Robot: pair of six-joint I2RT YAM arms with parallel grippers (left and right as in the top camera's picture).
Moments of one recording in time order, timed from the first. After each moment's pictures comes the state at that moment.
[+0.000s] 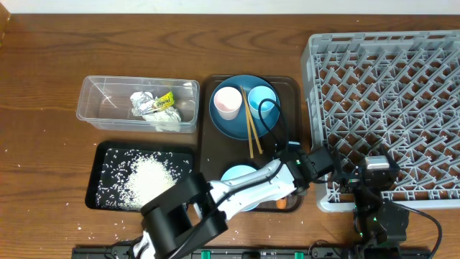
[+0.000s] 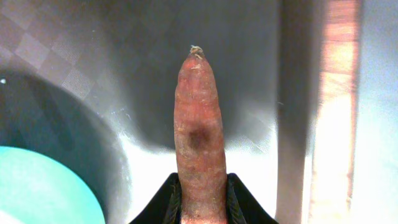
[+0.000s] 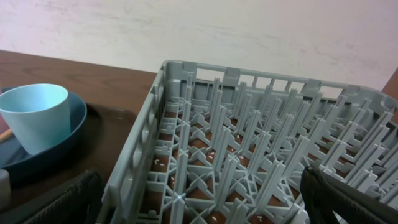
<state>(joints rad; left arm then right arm) -1.11 1.96 1.35 -0.80 -0.11 -0.99 0.05 0.03 0.01 -0.07 0.02 -0.11</state>
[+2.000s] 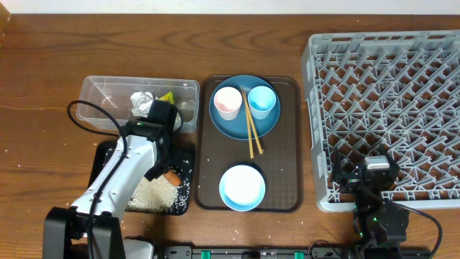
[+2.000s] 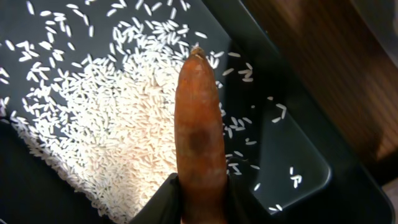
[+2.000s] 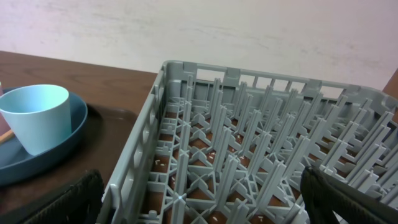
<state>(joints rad) -0.18 1.48 0.87 -0.94 -0.15 -0.96 0.05 0.03 0.01 -0.07 0.02 -0.11</state>
